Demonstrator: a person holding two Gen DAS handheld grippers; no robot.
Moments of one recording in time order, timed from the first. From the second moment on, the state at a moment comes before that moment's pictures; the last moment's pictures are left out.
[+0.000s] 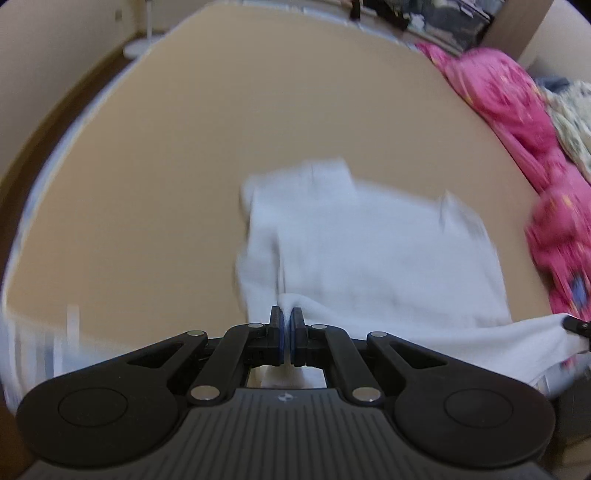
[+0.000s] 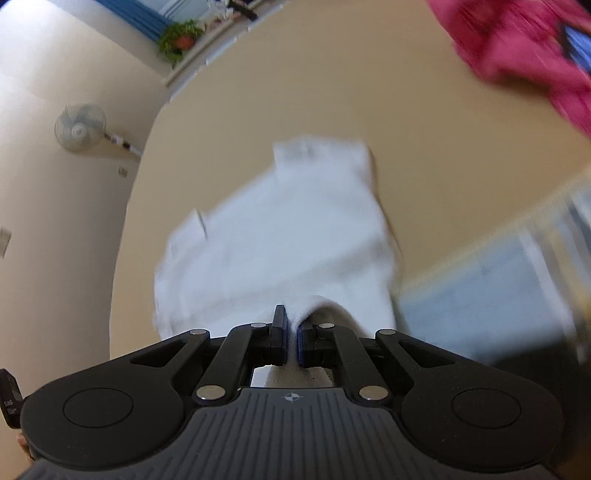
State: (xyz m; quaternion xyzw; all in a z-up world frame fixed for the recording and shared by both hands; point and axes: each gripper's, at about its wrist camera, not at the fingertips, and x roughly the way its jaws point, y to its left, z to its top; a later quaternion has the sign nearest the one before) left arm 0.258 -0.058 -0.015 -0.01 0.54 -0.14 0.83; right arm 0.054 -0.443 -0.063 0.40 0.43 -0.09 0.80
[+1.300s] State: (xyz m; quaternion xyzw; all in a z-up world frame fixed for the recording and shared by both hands) left arm 0.459 -0.160 -0.176 -0.03 0.55 -0.04 0.83; right arm 0.229 -0.498 -0.203 0.34 0.37 -0.23 0.83
